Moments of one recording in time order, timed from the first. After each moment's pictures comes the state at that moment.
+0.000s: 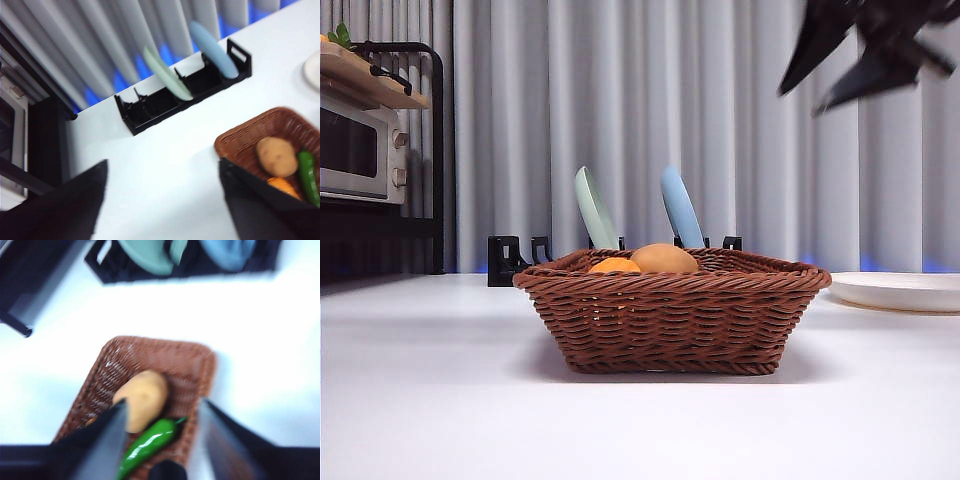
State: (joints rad) left arm -0.66 1.21 1.74 -1.03 -0.46 0.09; right arm 0.26 1.28 1.09 -0.36 -0.28 0.16
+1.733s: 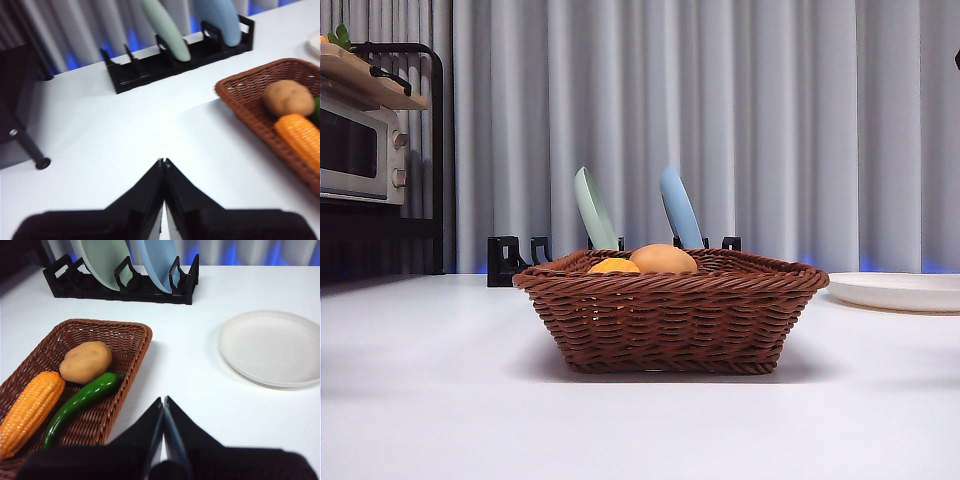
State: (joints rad) left arm -0.20 0.42 0.48 -0.34 0.02 0.16; right arm 0.43 0.56 0.60 -0.40 0.13 0.11
